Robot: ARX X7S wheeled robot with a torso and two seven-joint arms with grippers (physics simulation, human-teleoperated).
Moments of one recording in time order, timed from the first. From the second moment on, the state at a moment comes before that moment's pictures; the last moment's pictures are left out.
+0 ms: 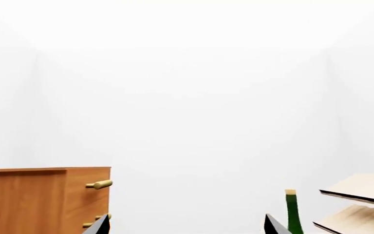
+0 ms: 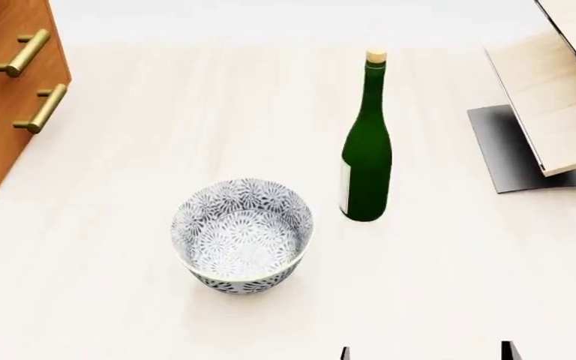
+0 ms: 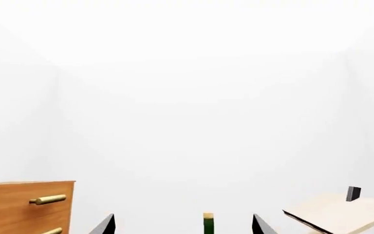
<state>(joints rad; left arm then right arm) 0.47 -0.17 0.19 0.73 0.08 0.31 -0.22 -0.40 0.20 -0.14 -0.85 0.04 -0.18 0.17</state>
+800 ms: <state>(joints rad) 0.46 -0.21 0.21 0.73 0.09 0.31 -0.26 -0.40 0.23 -0.18 -0.84 0.03 -0.18 0.20</state>
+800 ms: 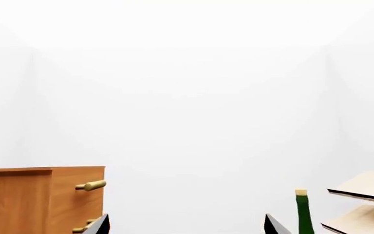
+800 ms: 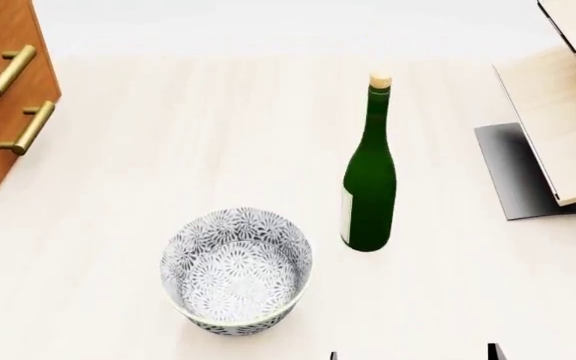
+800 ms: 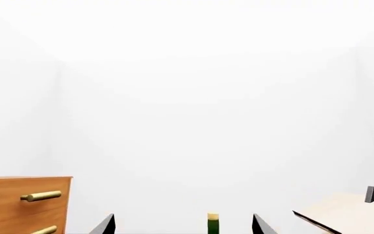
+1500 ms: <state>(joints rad) 0.46 -0.23 0.23 0.71 0.09 0.31 -0.28 -0.41 0.25 -0.21 -0.83 0.01 -0.20 0.22</state>
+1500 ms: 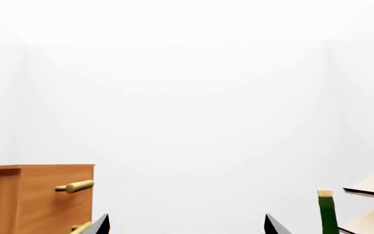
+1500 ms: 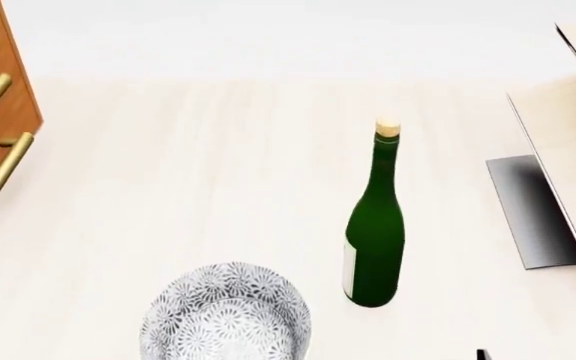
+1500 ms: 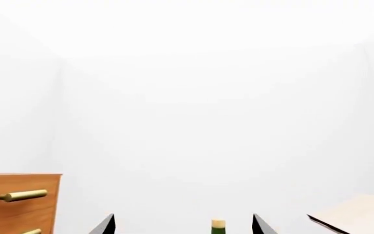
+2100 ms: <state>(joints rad) 0.45 -0.24 0.25 0.69 0.10 0.31 -0.30 -0.40 0.26 -0.23 -0.81 -0.01 -0.20 0.24</state>
